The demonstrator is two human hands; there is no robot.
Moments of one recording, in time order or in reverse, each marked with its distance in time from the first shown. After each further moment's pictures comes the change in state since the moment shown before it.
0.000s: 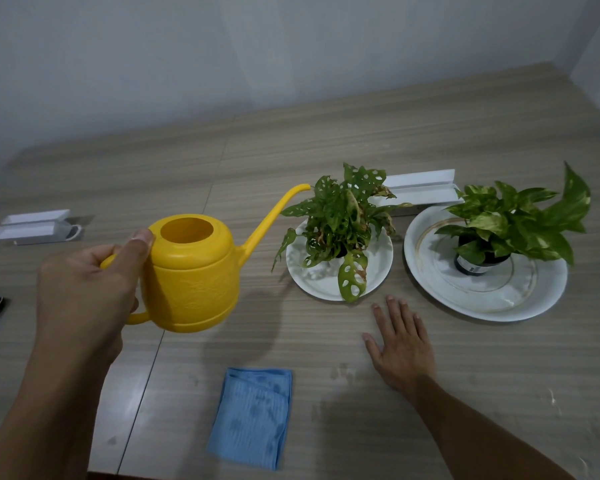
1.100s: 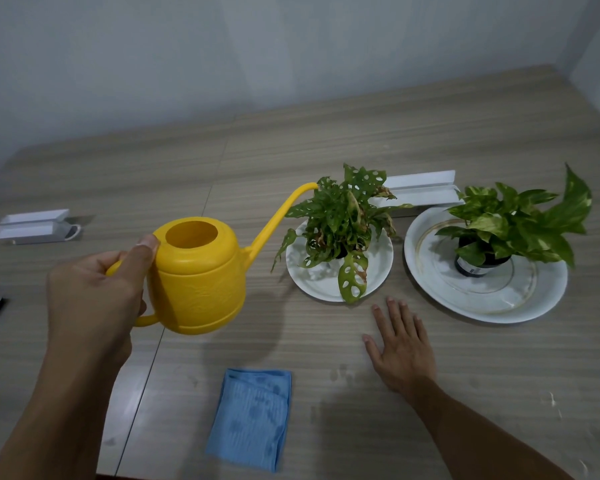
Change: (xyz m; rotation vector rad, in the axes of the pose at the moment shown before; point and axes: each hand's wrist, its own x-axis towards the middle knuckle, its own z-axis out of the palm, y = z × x) left_hand -0.006 -0.001 0.010 -0.094 0.004 -0.026; right_hand 0.002 0.002 0.003 0.000 0.016 -0.005
